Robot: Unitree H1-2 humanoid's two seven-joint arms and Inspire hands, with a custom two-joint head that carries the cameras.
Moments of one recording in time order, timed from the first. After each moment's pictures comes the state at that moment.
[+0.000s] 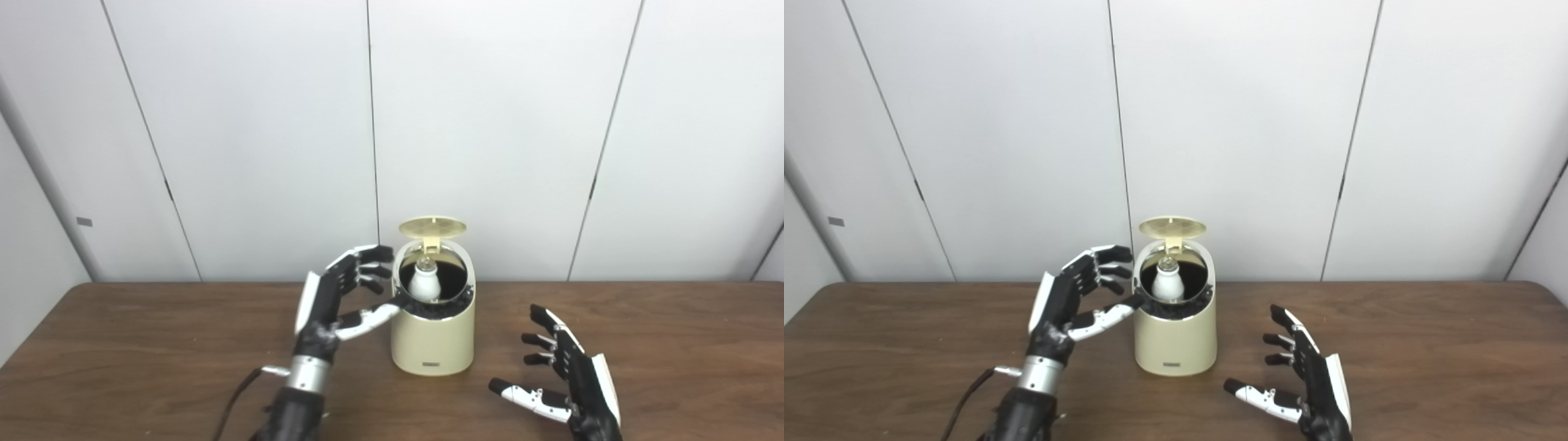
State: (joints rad) left arm -0.46 0.18 -0.26 0.34 -0.13 -0.45 0.17; right arm -0.17 -0.04 0.03 0.06 -0.25 -0.10 -0.18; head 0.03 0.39
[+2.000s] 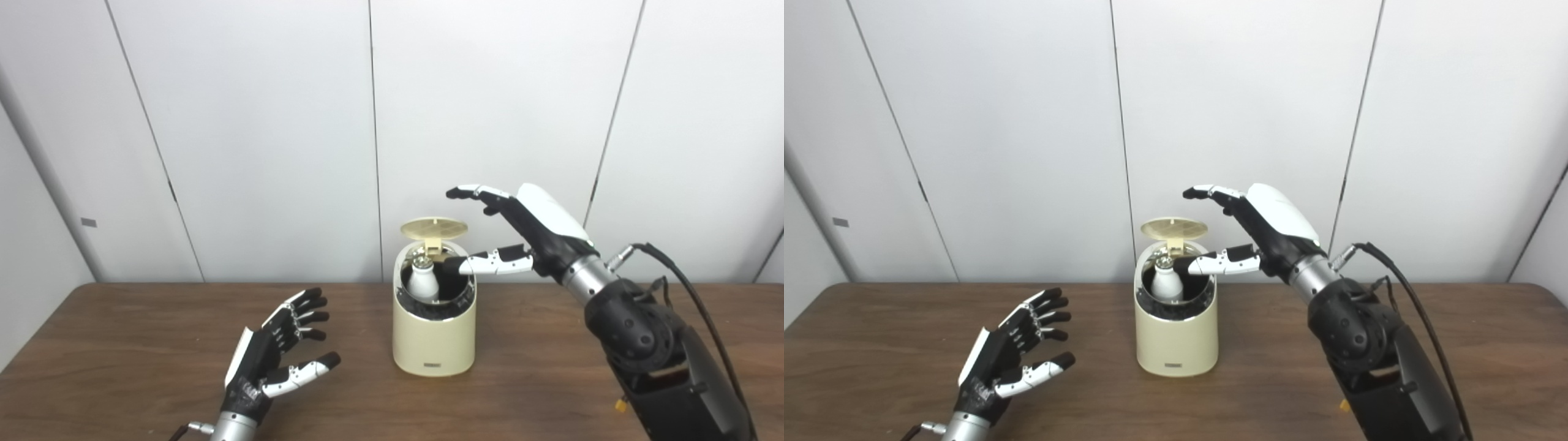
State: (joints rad) left arm -0.29 0.14 0.08 0.35 -0.09 -0.45 -0.20; right arm -0.70 -0.33 0.22 -0.09 -0.56 0.20 0.29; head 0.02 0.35
